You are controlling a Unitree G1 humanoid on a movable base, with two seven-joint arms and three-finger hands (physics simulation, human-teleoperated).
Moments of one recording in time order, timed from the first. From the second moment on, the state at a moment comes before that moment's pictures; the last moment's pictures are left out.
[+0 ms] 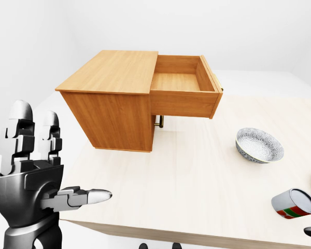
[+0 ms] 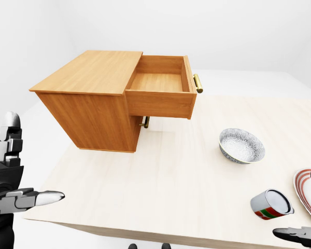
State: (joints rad) left arm 0.25 -0.06 0.40 -0.90 -0.29 0.09 -0.29; right arm 0.27 -0.32 -1.05 -0.16 -0.42 0.09 0.70
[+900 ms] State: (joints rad) left arm 0.26 -0.06 0.38 -0.90 -0.28 0.09 -0.28; right arm 0.24 -0.40 -0.95 0.03 -0.41 0.09 0.70
